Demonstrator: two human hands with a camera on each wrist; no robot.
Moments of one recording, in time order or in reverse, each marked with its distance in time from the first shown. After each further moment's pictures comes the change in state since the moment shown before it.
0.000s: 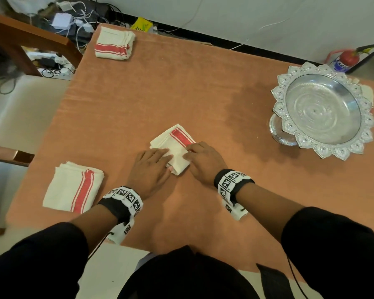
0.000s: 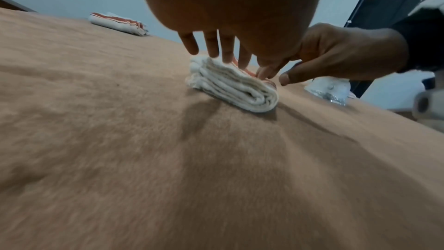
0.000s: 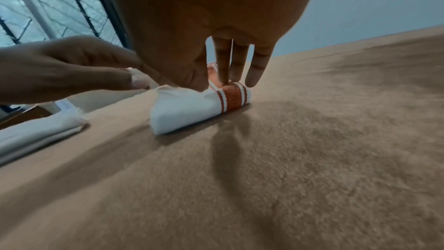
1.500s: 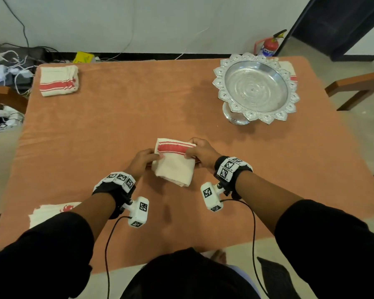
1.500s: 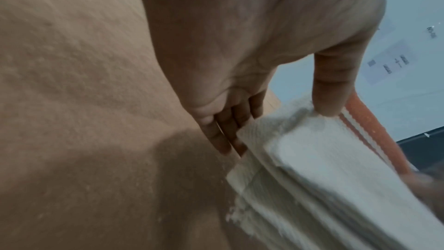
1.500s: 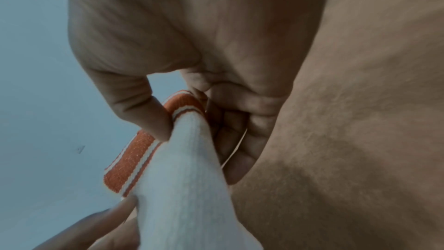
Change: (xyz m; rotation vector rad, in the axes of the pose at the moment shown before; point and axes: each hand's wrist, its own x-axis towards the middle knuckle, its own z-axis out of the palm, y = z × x) left_hand 0.080 0.026 -0.013 -1.388 -0.412 -0.459; right_hand -0.048 0.004 -0.058 1.333 0.161 0.861
